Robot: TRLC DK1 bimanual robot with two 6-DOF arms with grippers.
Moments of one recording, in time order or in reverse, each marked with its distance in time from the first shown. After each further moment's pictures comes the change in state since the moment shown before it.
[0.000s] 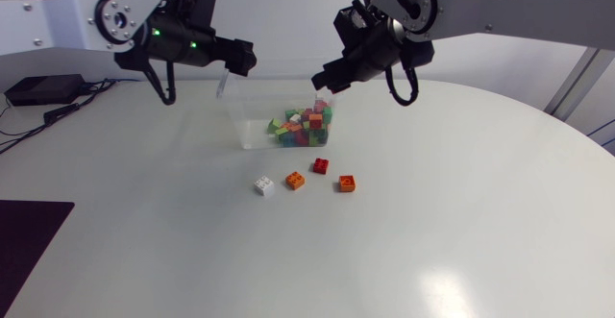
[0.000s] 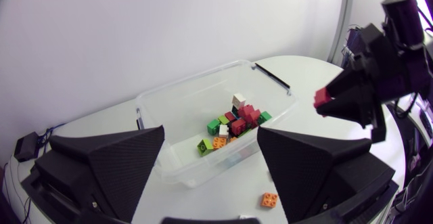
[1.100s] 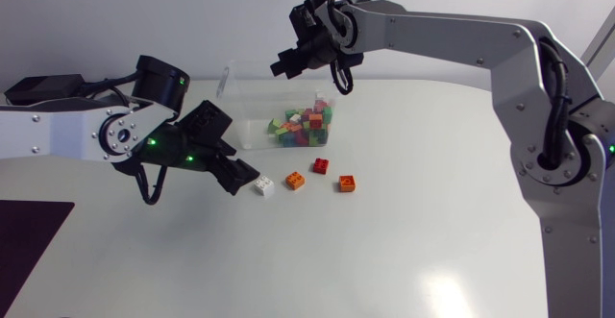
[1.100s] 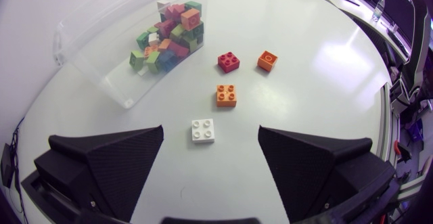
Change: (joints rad) left arm -0.037 -0.116 -0.497 0.034 0.176 0.272; right arm 0.041 0.372 0.399 0.164 -0.005 -0.019
